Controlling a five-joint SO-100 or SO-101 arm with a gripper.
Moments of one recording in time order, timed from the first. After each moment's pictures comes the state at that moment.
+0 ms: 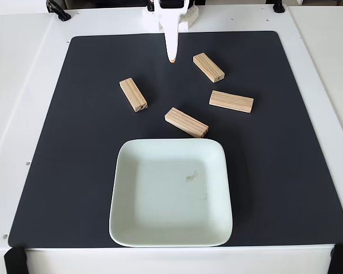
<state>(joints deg) -10.8 192.9 181.0 46.3 1.0</state>
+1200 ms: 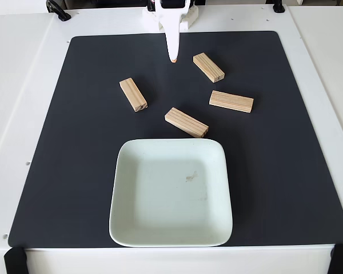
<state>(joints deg) -11.5 192.9 181.0 46.3 1.0</state>
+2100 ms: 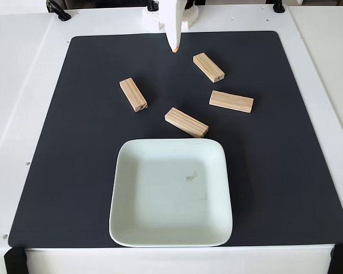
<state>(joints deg) -11.0 146.4 142.7 46.3 17.2</state>
